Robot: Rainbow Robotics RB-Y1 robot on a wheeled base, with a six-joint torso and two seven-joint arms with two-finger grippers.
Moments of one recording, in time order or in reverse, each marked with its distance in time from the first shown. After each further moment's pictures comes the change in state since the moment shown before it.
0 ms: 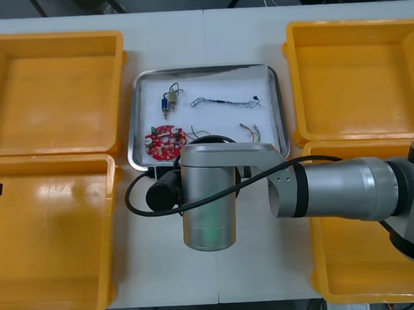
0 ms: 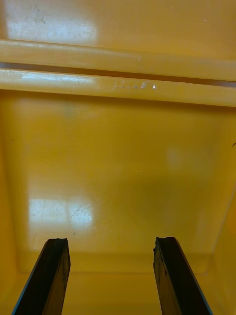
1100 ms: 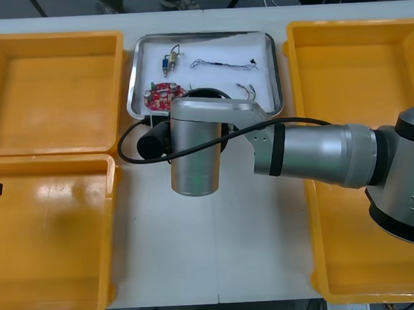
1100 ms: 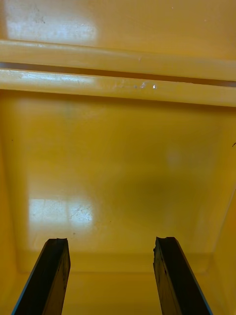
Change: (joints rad) right arm -0.132 0.057 -0.045 0.284 0.077 -0.155 0.000; left arm 0.000 0.000 0.000 0.000 0.000 0.000 0.000
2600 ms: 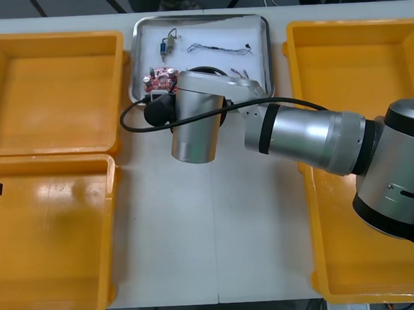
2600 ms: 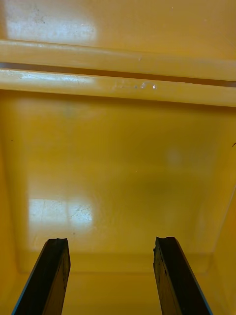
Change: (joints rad) right arm -0.043 0.057 -0.076 0.250 0.001 -0.199 0.094; left arm 0.000 0.000 0.000 0.000 0.000 0.000 0.000
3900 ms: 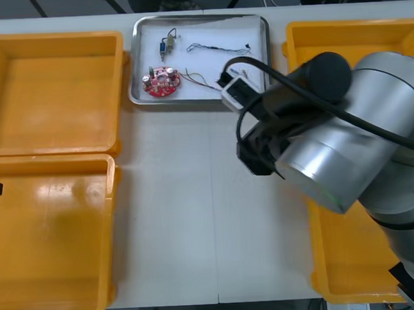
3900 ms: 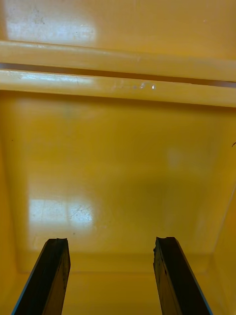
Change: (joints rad) right arm 0.638 -0.111 -0.652 -1.113 -0.082 0.691 -0.245; left arm 0.000 0.000 0.000 -0.001 0.000 -0.001 0.000
